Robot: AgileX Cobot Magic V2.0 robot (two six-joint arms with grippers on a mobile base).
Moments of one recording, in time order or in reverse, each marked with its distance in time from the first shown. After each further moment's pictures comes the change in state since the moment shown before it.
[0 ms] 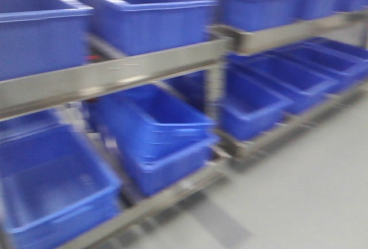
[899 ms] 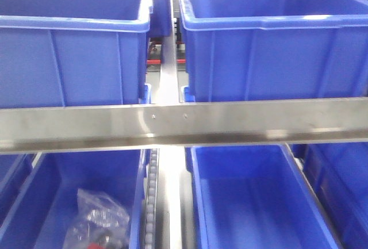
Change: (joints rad) left arm 0.000 0.000 0.000 0.000 0.000 0.000; right arm 0.000 0.000 0.000 0.000 0.000 0.000
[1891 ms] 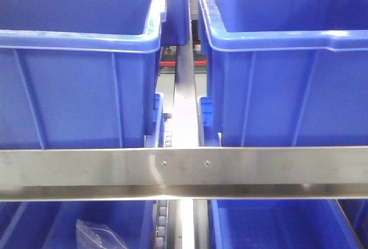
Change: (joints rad) left arm 0.000 0.000 0.000 0.000 0.000 0.000; right arm 0.000 0.000 0.000 0.000 0.000 0.000
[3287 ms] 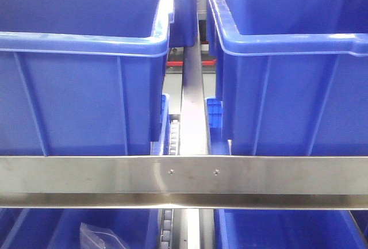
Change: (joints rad) left arm 0.000 0.000 0.000 0.000 0.000 0.000; right arm 0.000 0.681 -0.324 0.000 -0.187 0.000
